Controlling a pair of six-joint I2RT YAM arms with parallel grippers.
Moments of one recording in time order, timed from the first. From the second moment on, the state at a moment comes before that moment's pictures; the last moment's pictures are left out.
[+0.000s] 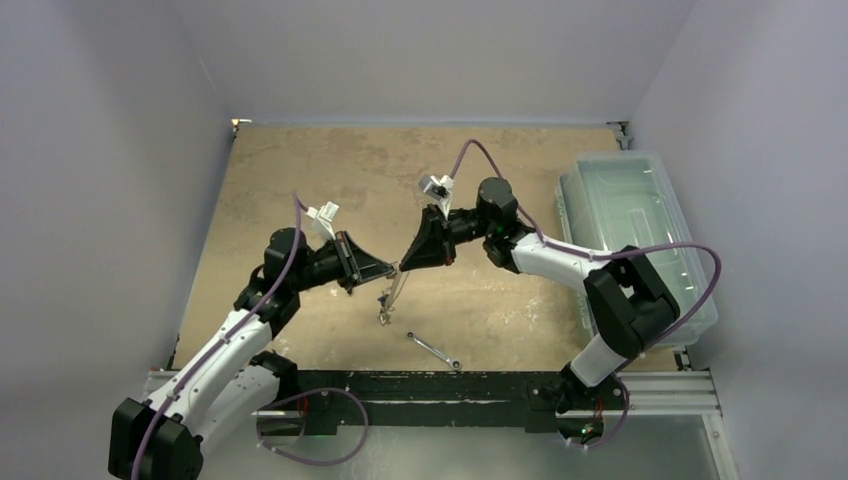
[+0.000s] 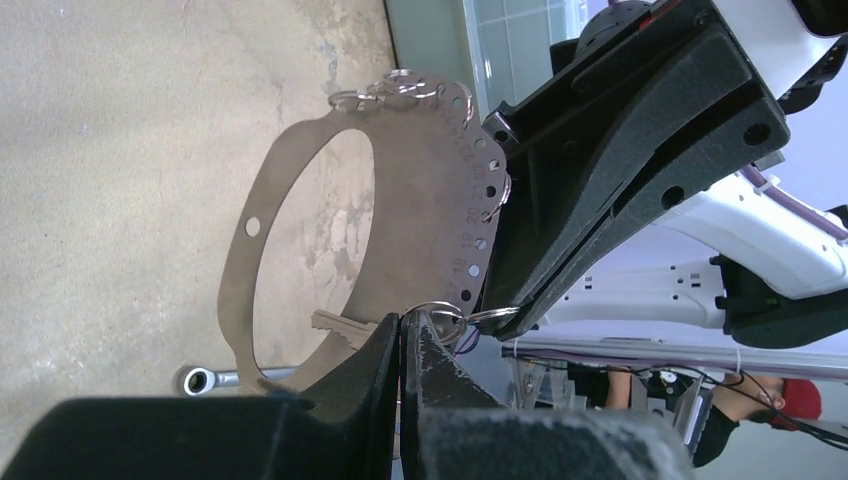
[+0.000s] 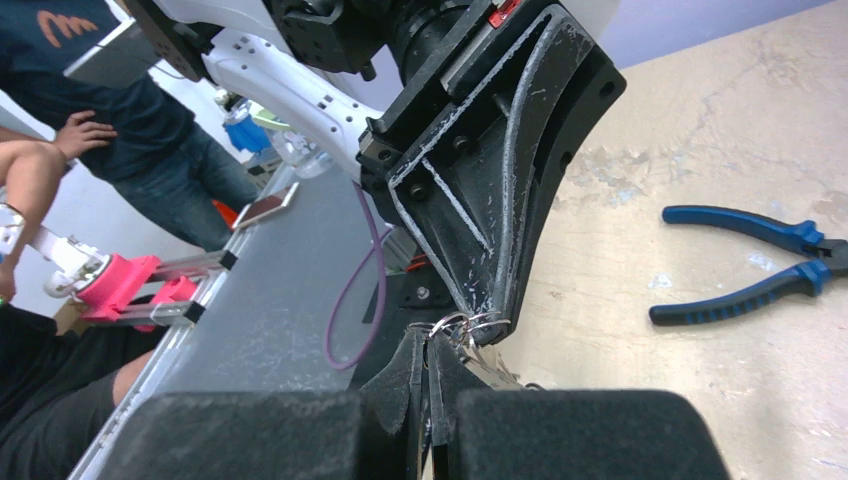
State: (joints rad) left arm -0.38 0.83 0.49 0.02 0.63 -1.02; right arm 0.63 1.62 0.91 0.77 -1.26 0.56
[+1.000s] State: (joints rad) left arm -0.26 0.71 0.72 -0.23 0.84 -0.18; right arm 0.63 1.57 1.29 -0.38 -1.19 -0.39
